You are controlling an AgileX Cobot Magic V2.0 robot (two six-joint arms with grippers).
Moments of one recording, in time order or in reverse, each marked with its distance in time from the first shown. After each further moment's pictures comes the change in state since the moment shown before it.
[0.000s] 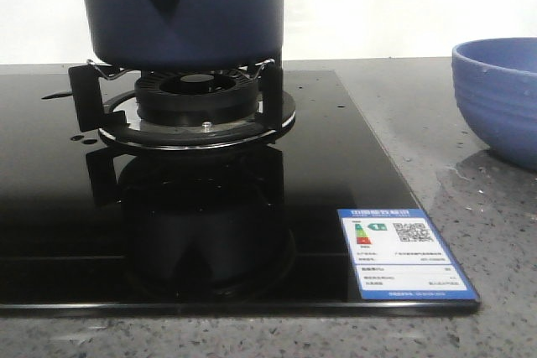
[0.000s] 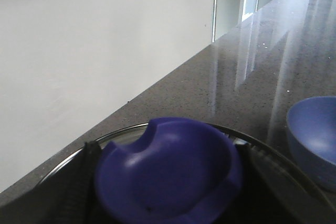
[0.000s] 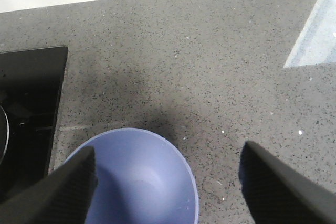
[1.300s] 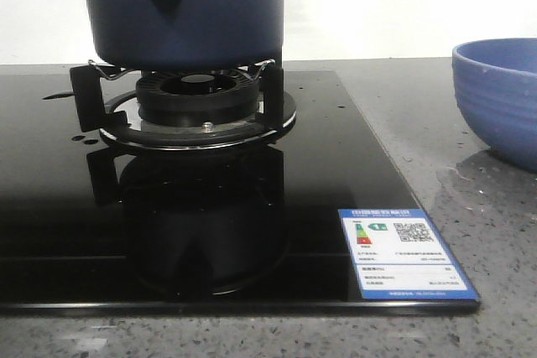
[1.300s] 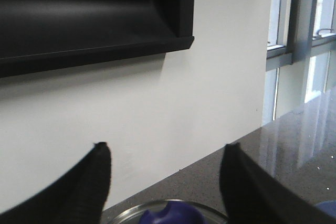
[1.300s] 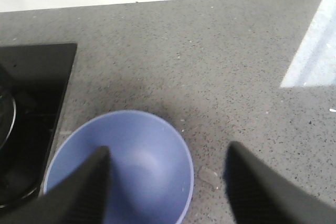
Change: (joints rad) left arm 0.000 -0.413 0.079 -0.027 -0.273 -0.210; right arm 0.016 -0.206 0.165 0.008 -0.062 -0.072
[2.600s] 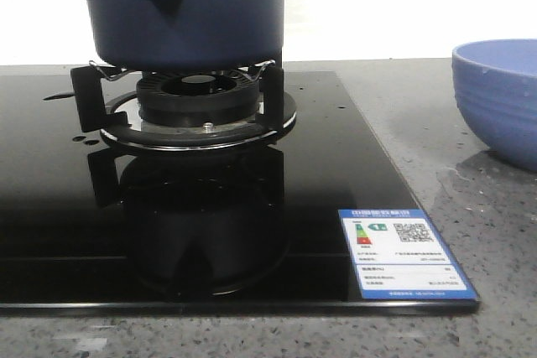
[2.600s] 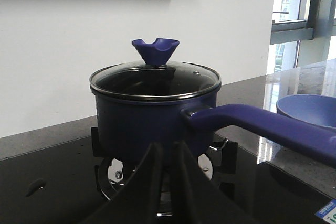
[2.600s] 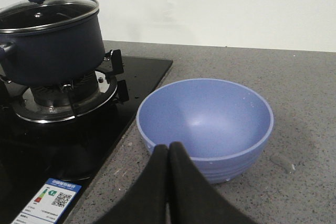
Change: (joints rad) left arm 0.000 -0.746 0.749 0.031 -0.107 -0.026; right arm 0.100 -0.779 0.558 0.244 -0.153 -0.228
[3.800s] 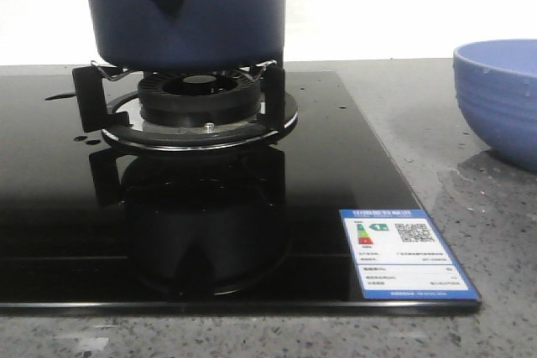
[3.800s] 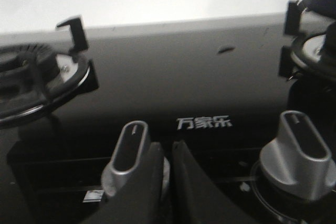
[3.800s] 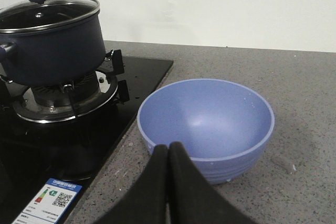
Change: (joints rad) left arm 0.274 -0.320 0.277 1.597 -0.160 -1.522; right arm 0.000 0.000 0.000 0.000 0.000 0.000
